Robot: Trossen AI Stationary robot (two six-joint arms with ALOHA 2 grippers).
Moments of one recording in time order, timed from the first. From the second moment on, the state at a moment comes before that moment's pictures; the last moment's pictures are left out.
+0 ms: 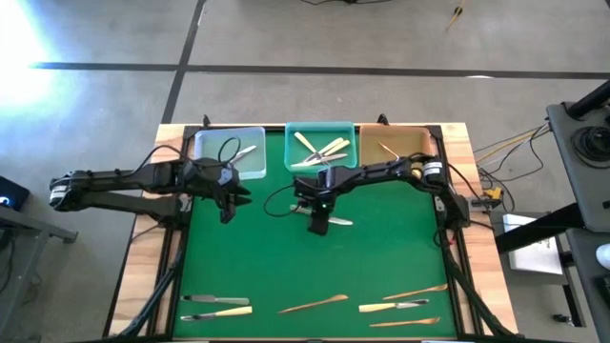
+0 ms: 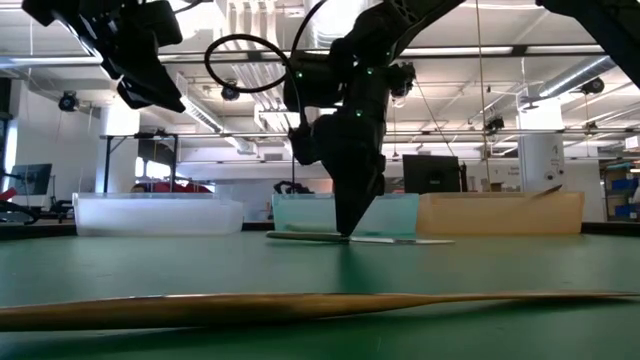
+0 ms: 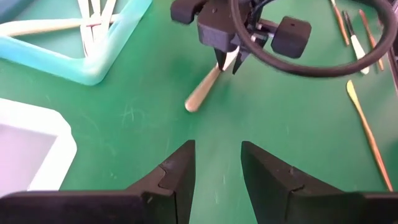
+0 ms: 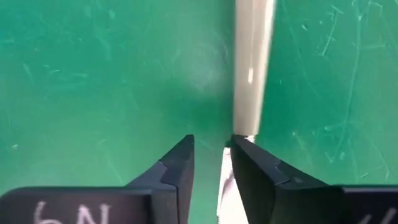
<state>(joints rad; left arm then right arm) 0.12 0.81 0.69 -0.59 0.04 -0.24 -0.11 2.13 1.58 -0.80 -0.24 0.16</state>
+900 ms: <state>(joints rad) 0.12 0.82 0.69 -0.59 -0.02 -0.26 -0.11 2.12 1.36 -0.56 -0.16 0.28</state>
